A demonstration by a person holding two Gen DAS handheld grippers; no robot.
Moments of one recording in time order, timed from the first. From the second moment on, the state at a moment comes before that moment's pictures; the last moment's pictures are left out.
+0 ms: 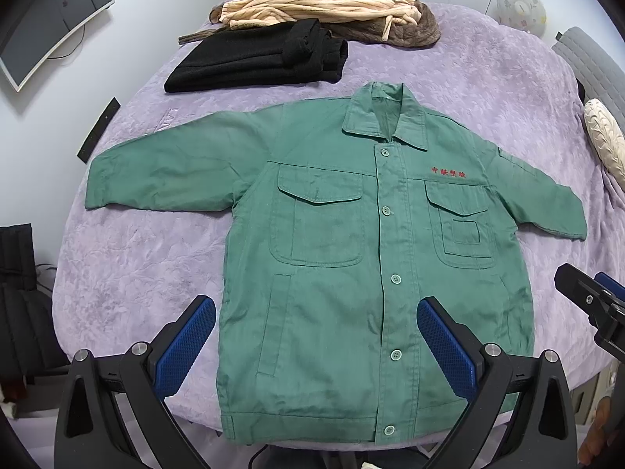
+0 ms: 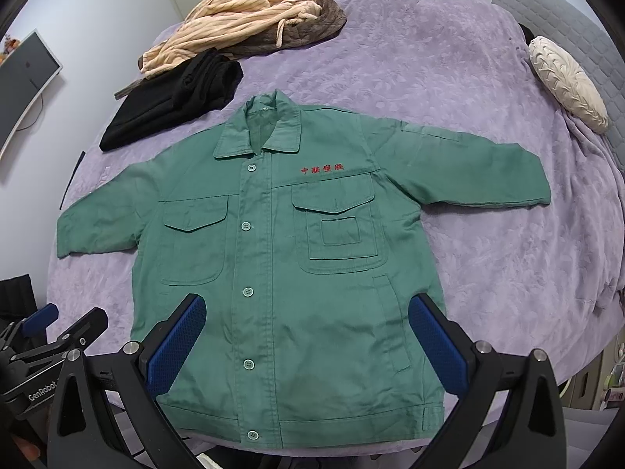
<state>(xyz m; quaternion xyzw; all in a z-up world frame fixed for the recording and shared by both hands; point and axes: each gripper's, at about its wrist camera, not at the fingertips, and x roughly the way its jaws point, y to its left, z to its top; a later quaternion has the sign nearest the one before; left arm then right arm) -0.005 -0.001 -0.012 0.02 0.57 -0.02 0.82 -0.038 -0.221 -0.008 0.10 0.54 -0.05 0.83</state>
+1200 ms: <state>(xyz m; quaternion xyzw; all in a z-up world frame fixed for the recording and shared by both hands) -0.008 0.000 -0.014 0.02 0.57 -0.02 0.82 -0.039 -0.221 -0.012 0.10 0.55 -0.05 0.83</state>
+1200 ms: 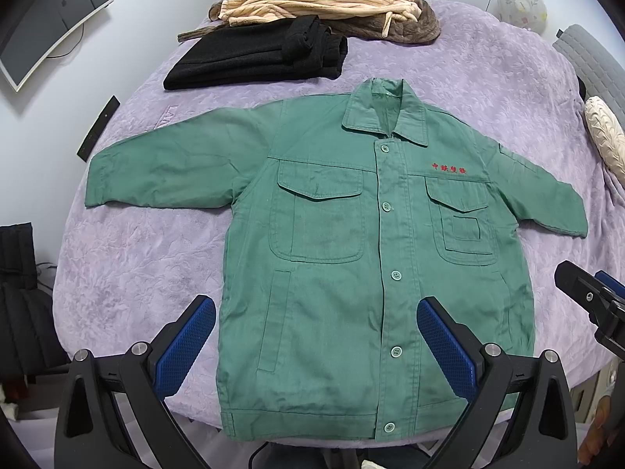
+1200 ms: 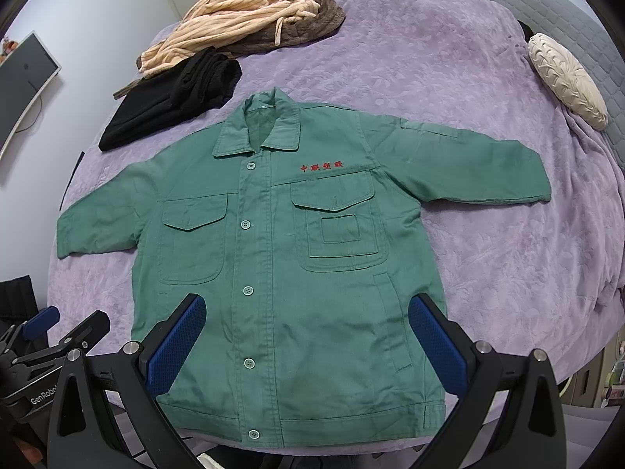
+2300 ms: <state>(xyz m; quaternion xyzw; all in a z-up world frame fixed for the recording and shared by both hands) -0.002 -0.006 -0.019 0.03 0.58 -0.01 0.81 -0.030 -0.232 -0.021 0.11 0.56 -0.05 0.82</state>
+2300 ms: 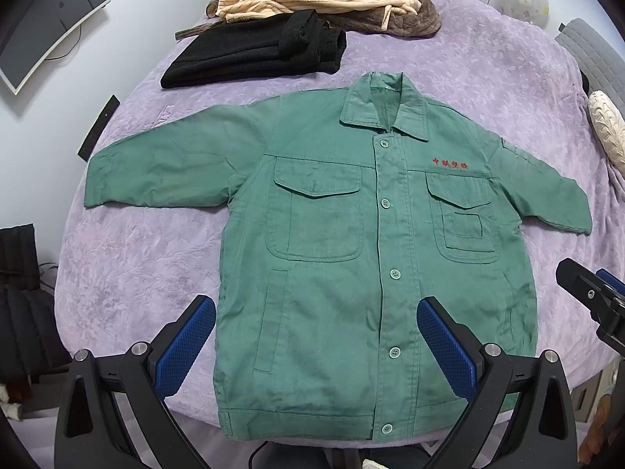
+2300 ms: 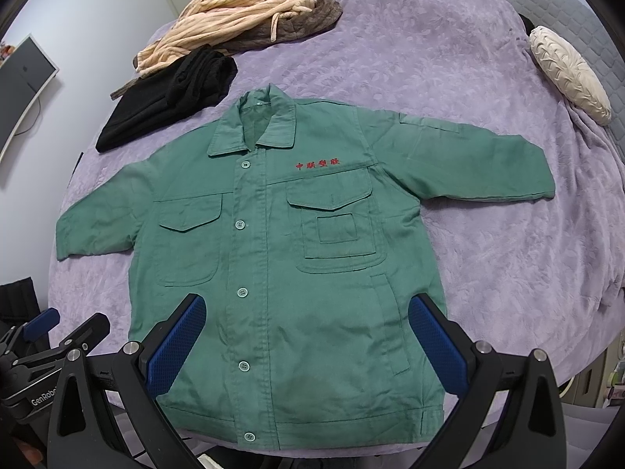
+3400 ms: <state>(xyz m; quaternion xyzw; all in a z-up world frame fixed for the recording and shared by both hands) -0.017 -0.049 -0.015 -0.03 0.60 0.03 0.80 -0.013 -0.282 -0.043 0.13 0.58 0.03 0.80</state>
